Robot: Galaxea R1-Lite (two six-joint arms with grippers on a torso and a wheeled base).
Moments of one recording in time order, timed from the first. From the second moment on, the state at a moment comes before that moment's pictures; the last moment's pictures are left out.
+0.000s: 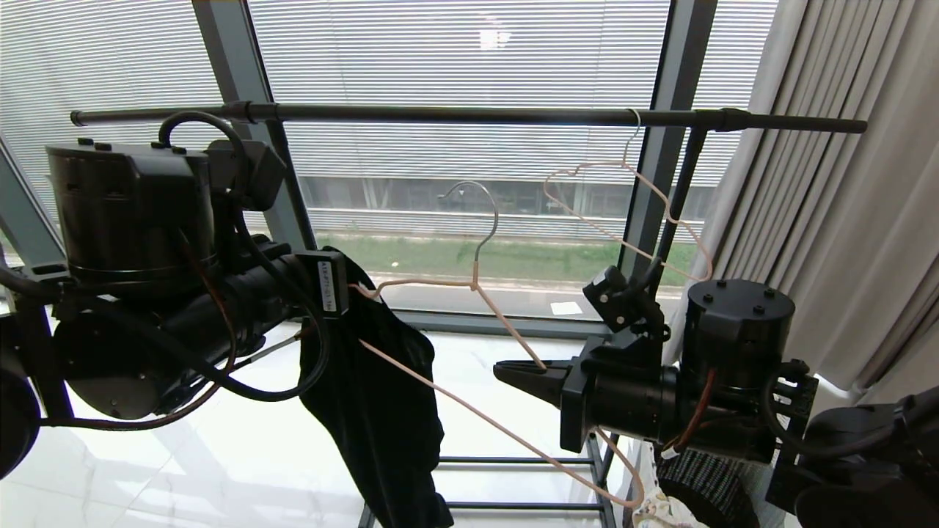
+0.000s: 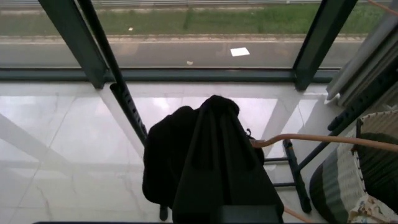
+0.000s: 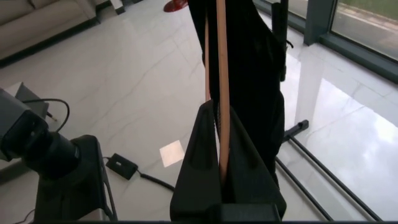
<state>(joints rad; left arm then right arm) -0.54 1.46 -0.88 -0.30 0.42 -0.05 0.85 1.82 -0.72 -0.97 0.41 0.26</state>
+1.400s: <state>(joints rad) -0.71 1.46 -1.00 -0.21 0.47 -0.01 0.90 2.07 -1.02 -0.99 0.31 0.31</state>
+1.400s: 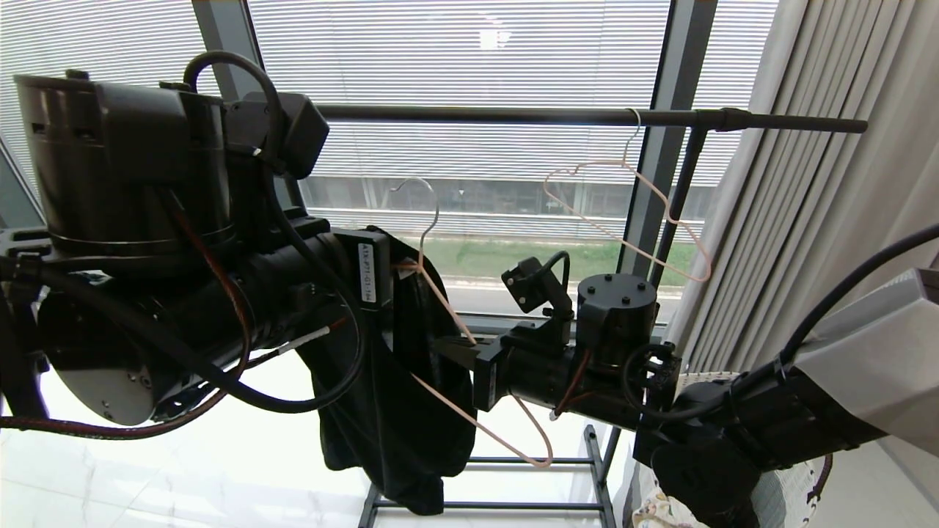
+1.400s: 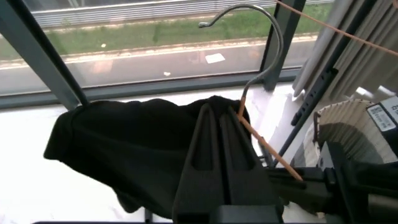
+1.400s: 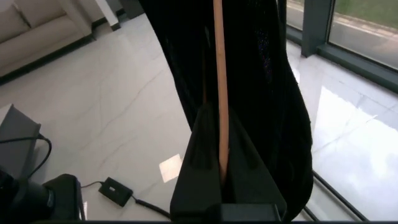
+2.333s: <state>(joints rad) -0.71 1.34 -0.86 -0.21 0.44 0.11 0.86 1.96 -0.91 -1.05 0.27 0.08</state>
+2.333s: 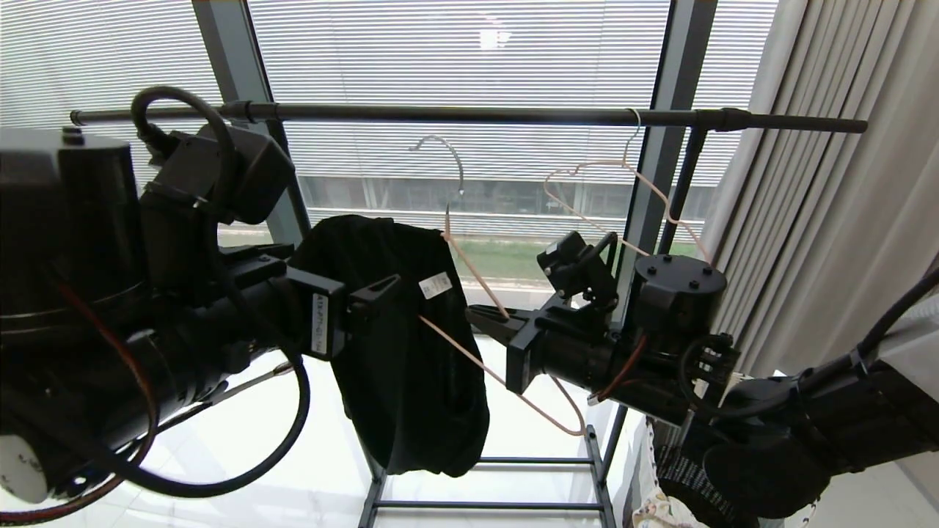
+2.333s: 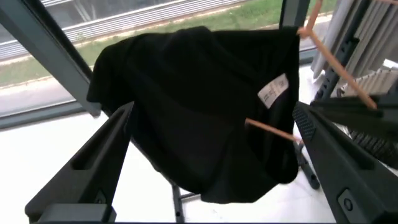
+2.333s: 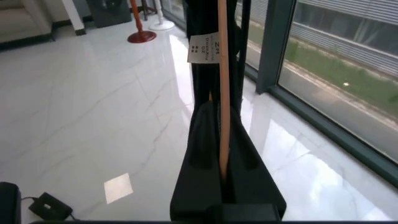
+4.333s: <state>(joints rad) -0.72 1.31 -0.50 -0.21 -0.15 0.53 0.89 1.61 -0.29 -1.06 0.65 -0.33</state>
